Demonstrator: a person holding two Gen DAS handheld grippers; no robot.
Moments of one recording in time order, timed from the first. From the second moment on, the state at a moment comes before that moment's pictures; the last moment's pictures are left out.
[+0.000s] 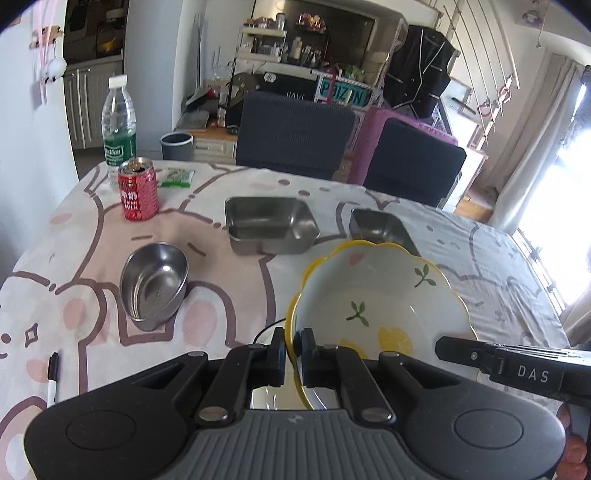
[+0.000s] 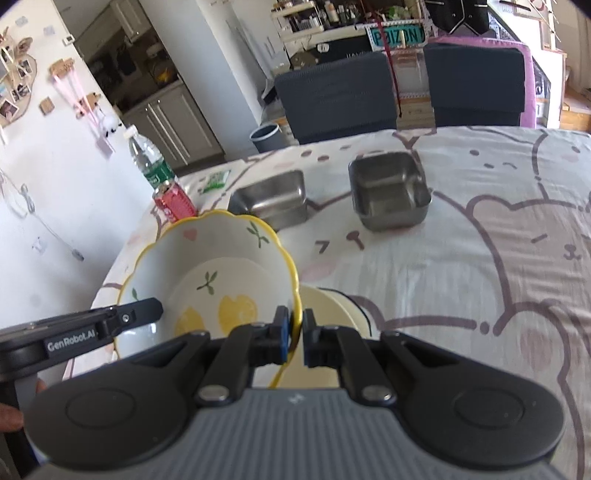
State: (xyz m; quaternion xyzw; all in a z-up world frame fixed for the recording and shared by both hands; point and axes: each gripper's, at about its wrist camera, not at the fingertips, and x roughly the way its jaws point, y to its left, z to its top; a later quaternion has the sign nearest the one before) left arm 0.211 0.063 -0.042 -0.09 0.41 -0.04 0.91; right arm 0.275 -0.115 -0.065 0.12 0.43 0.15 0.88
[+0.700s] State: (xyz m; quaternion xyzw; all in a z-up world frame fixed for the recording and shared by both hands) left arm 0.243 0.034 -0.099 0.00 0.51 -0.05 0.86; right arm 0.292 -0.110 -0.103 0.09 0.51 0.12 0.85
